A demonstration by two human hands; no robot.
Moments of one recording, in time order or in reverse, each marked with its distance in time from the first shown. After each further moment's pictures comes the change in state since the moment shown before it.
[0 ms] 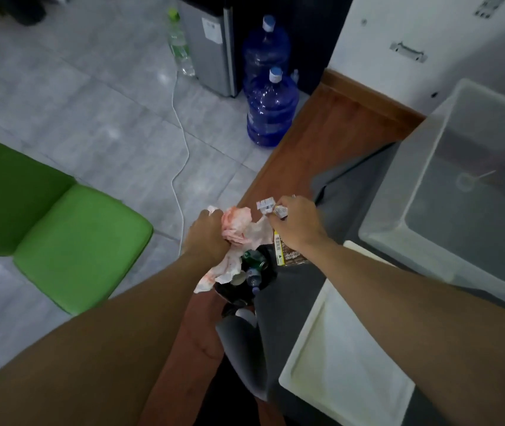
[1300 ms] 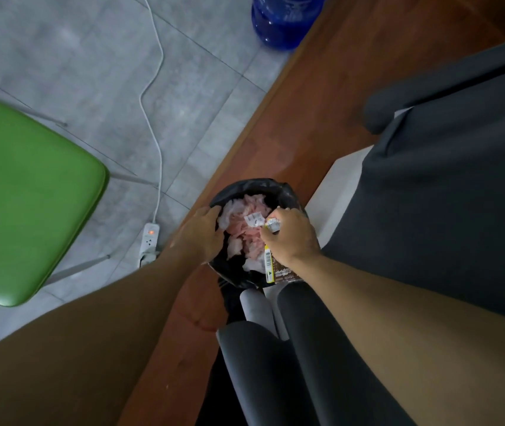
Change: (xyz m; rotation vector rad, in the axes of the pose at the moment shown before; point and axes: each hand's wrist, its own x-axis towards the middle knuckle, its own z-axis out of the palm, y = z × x) left_hand 0.107 -0.174 0.224 -0.106 -0.373 -0.072; right_hand 0.049 0.096 0.269 -0.072 -0.304 0.240
